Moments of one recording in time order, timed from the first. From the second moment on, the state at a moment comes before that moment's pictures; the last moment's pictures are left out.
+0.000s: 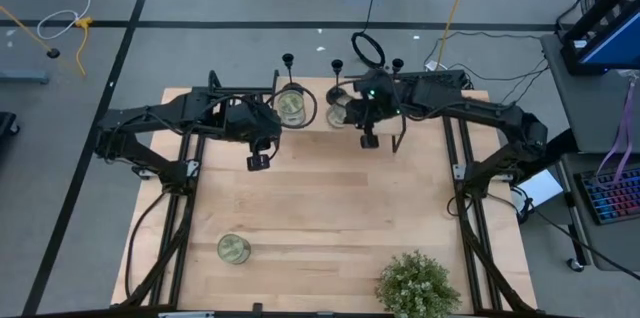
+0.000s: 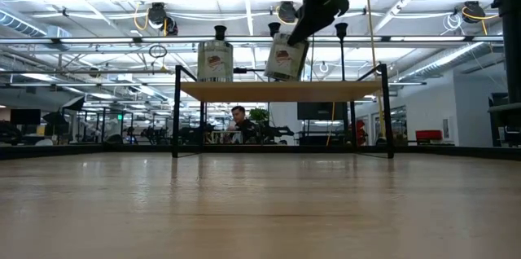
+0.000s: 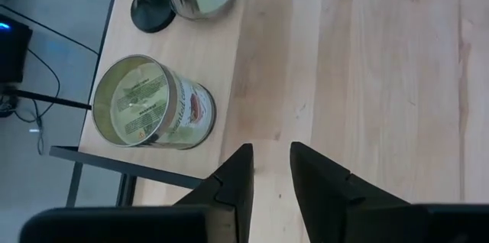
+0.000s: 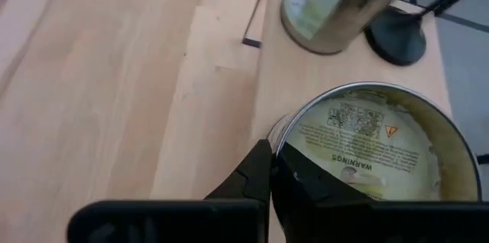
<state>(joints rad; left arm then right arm) 0.05 1.41 1.63 -1.21 -0.27 0.07 -0.36 1.52 1.39 -0.63 -0.17 -0.50</state>
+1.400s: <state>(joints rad) 0.05 1.41 1.63 -1.20 -0.27 0.10 -0.42 1.53 1.38 -0.50 -0.26 -0.56</state>
